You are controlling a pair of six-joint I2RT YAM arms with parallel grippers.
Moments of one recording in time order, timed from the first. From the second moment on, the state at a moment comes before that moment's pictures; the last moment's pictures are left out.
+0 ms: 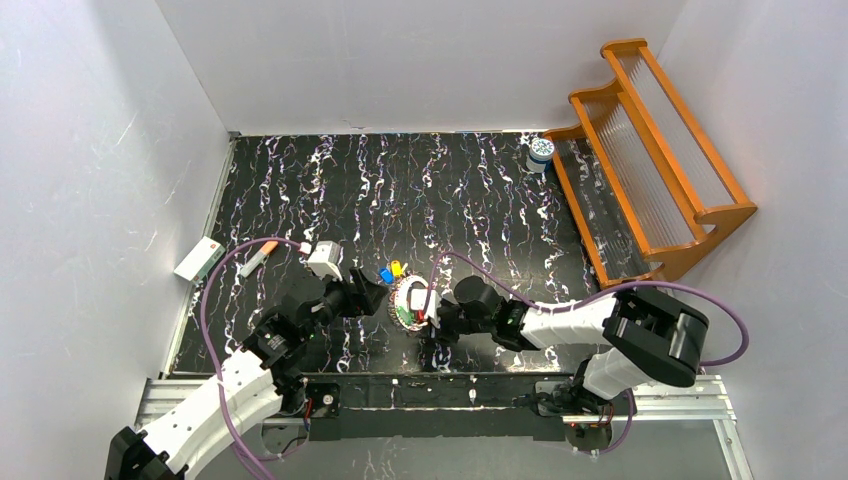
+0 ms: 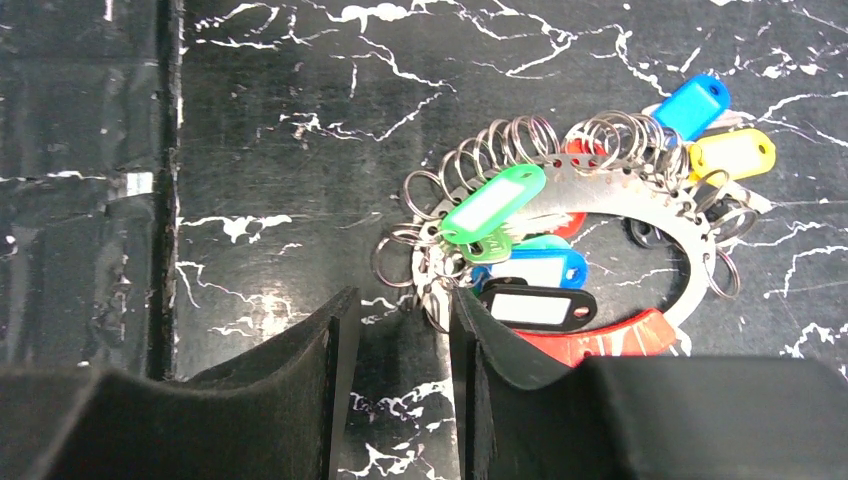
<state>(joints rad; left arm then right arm) -0.64 0.57 0.29 -0.12 -0.05 -0.60 1.11 1.45 0.48 0.44 -0.33 -0.32</state>
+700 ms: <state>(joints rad) -0.64 0.55 0.29 -0.12 -0.04 -0.62 1.11 1.52 0.51 0.44 -0.29 -0.32</state>
